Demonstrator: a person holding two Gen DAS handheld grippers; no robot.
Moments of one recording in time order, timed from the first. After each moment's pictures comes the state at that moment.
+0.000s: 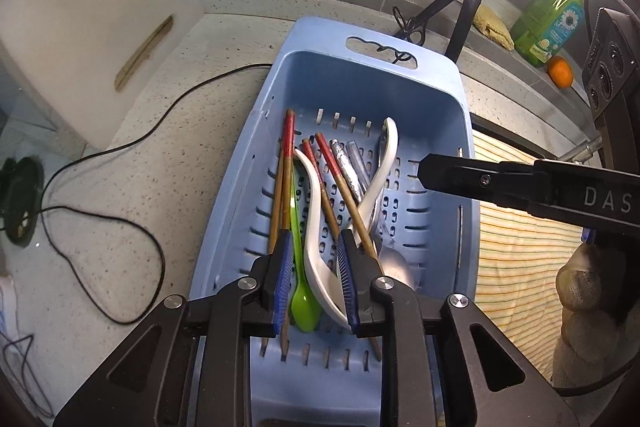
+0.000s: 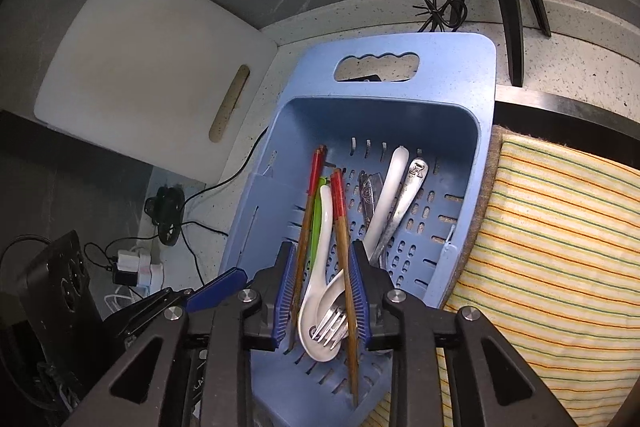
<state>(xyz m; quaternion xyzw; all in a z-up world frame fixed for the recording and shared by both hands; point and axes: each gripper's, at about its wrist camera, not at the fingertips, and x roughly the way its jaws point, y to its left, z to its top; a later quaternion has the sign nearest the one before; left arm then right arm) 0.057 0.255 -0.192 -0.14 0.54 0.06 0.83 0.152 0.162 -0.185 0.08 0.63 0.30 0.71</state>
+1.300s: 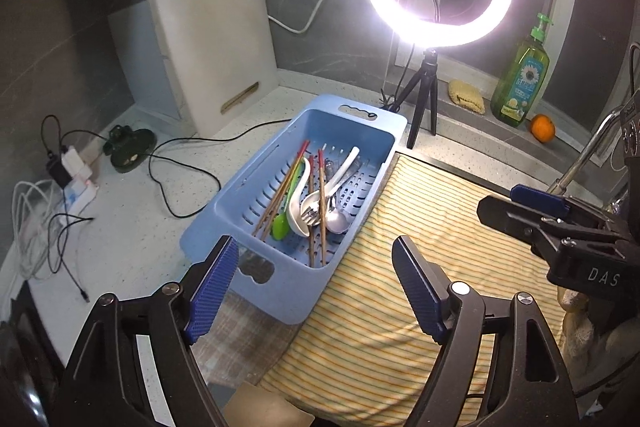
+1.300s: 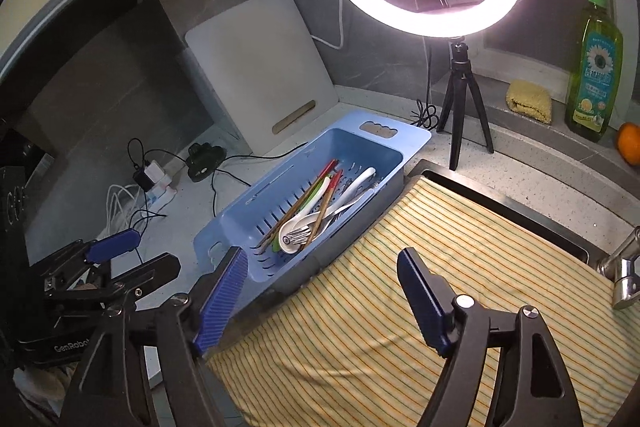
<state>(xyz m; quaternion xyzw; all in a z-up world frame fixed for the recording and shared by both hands) -0.091 0.108 -0.083 -0.14 0.39 0.23 0.88 0.029 0.015 -0.061 -0.06 0.45 0.42 0.78</state>
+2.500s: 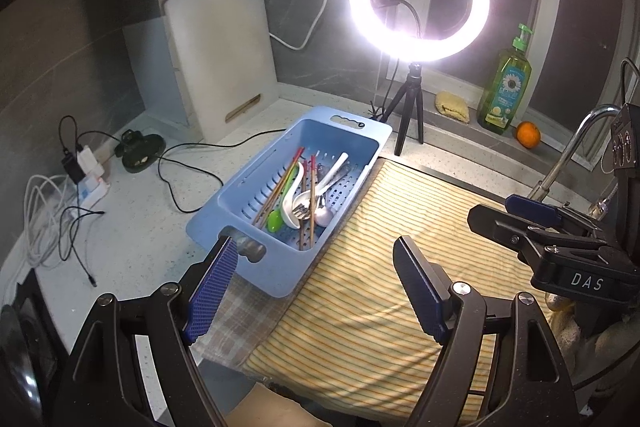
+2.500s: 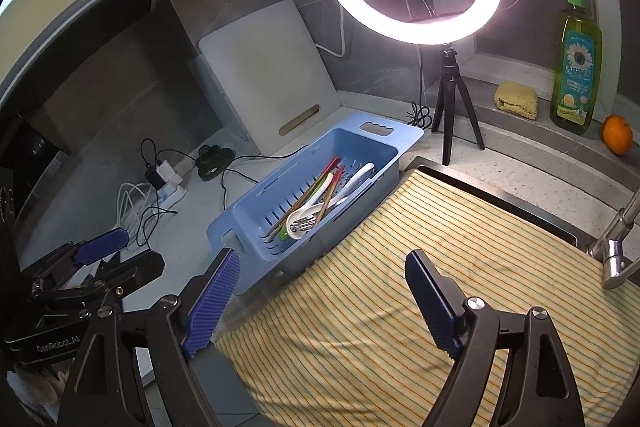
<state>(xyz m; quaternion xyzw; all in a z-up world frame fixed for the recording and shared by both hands) -0.118 0.071 -0.063 -0.13 0.37 0.24 0.89 0.009 -0.019 -0.045 -0.05 0.44 0.42 0.79</state>
